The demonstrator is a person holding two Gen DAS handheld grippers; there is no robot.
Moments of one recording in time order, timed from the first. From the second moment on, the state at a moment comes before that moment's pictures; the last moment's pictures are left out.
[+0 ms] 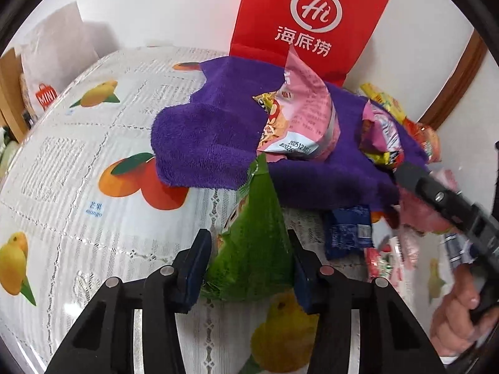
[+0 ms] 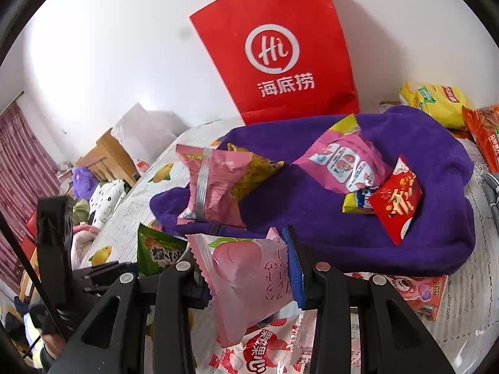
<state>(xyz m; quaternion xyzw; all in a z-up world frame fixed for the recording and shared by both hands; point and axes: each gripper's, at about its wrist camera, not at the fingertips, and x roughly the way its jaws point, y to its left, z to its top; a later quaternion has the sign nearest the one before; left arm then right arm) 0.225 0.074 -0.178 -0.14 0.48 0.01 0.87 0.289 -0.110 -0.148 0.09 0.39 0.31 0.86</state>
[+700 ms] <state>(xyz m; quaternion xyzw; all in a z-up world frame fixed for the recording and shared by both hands) 0.292 0.080 -0.063 -0.09 0.43 -0.02 0.90 0.315 -0.083 -0.041 0.03 0.38 0.25 0.89</state>
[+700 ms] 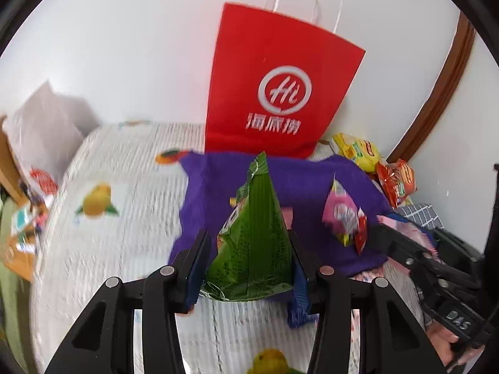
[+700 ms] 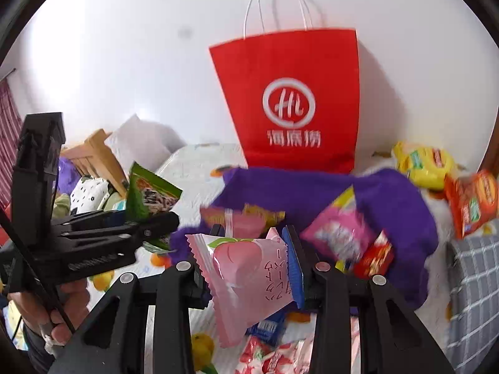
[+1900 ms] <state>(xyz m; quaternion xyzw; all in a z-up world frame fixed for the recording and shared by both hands) 0.393 0.112 -0.100 -0.17 0.48 0.02 0.86 0.428 -0.066 -0.100 0.01 0.51 0.21 0.84</state>
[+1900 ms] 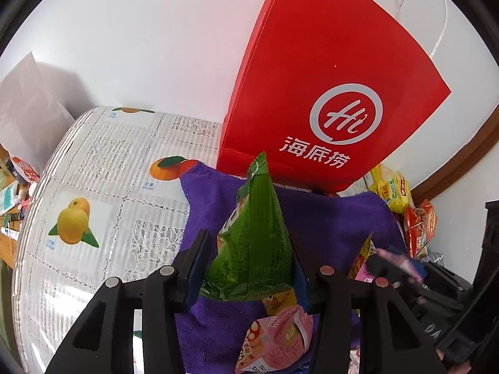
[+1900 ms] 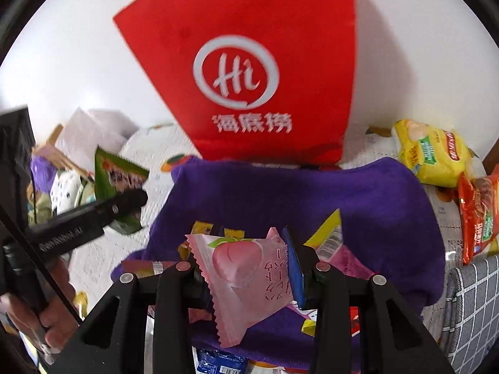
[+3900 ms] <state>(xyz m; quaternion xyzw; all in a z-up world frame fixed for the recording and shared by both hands) 0.399 0.079 -0.120 -0.12 0.52 0.00 0.85 0.426 -0.106 -0.076 0.05 0.49 0.24 0.83</state>
